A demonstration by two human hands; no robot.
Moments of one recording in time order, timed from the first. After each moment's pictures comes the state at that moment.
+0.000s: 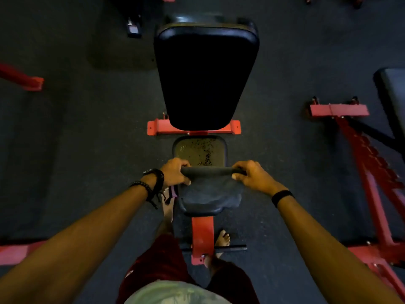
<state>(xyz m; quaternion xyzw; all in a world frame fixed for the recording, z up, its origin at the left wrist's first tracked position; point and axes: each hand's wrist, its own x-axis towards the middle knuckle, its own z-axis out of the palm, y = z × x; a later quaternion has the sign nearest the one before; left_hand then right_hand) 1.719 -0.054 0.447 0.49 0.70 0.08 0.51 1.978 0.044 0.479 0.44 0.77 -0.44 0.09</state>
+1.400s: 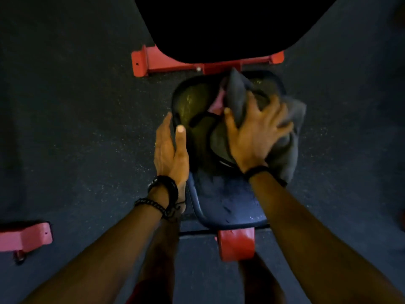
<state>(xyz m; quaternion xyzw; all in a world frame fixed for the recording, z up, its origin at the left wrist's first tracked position) 1.705 -0.037 0.198 0.24 0.83 0.37 0.34 1.832 0.065 0.181 0.69 0.72 -0.09 0.00</state>
